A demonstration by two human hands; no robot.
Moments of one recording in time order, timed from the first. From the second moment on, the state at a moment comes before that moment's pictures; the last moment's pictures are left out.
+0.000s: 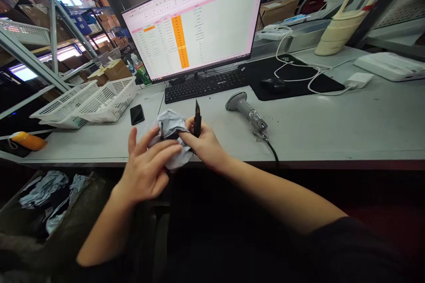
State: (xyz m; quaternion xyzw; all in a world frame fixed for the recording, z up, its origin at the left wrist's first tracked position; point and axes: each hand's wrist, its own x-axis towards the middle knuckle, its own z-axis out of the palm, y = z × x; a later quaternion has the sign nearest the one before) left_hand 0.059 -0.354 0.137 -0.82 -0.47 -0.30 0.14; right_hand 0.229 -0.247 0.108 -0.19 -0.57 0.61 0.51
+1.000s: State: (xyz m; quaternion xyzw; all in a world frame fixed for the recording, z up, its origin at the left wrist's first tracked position) left_hand -0.029 -0.300 0.086 -0.57 -0.61 -0.44 -0.34; right_hand 0.241 -0.147 0.115 -0.36 -0.67 0.55 0.34
